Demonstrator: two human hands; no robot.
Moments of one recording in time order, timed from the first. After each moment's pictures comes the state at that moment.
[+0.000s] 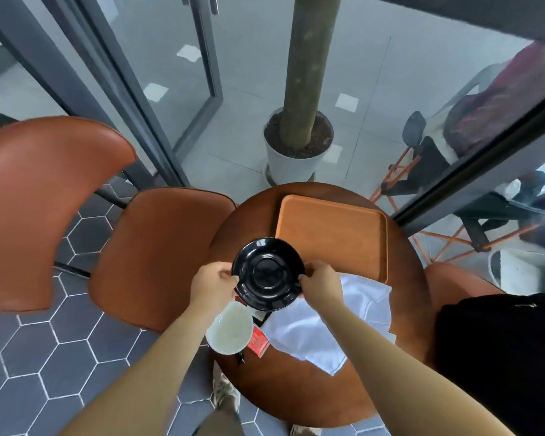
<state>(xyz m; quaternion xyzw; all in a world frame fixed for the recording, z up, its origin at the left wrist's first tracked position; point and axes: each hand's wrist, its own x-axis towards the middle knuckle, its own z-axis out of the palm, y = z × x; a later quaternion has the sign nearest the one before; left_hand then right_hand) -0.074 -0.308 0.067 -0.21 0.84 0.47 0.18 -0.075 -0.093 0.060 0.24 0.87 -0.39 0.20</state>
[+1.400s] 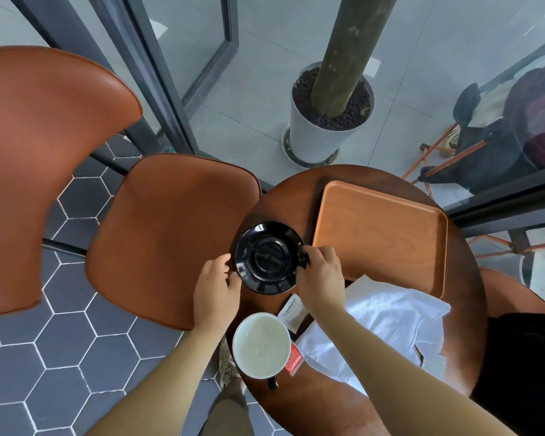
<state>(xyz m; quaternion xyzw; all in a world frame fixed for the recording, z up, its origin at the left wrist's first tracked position) -0.087 -0.373 -0.049 -0.15 0.92 0.37 0.07 -0.113 -0.178 -0.017 0.12 0.95 -0.29 0.08</state>
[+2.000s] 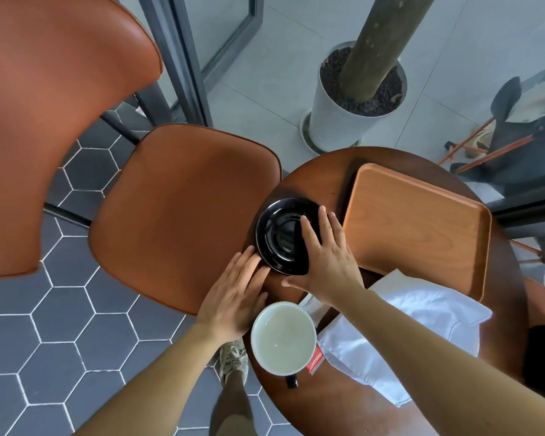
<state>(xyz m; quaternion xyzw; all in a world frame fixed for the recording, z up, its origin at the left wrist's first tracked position) -0.046 -0.400 -0.120 0.21 0.96 0.20 0.03 -0.124 -0.190 -0.053 -0.11 0.98 -0.08 0.16</state>
